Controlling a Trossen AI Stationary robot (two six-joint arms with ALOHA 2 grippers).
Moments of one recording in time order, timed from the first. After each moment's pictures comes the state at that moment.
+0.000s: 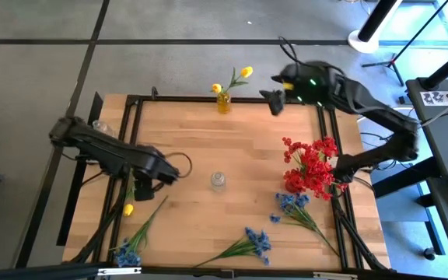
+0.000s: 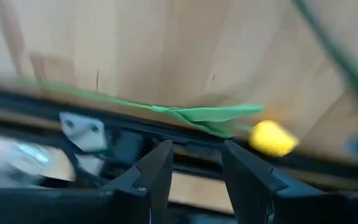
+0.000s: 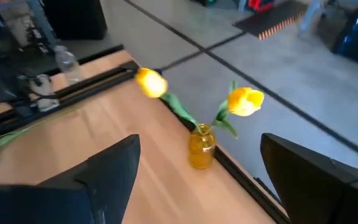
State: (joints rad) left arm -0.27 1.41 1.04 -1.54 0.07 -0.47; right arm -0.34 1.30 1.61 -0.75 0.22 0.13
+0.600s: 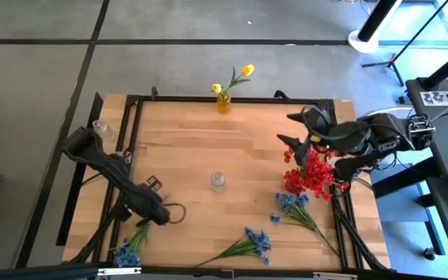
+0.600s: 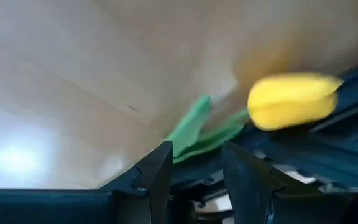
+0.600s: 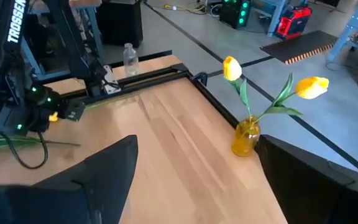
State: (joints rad) left arm -0.67 1.64 0.89 -1.29 0.09 0.05; right arm 0.33 1.18 1.61 -0.96 0.72 0.39
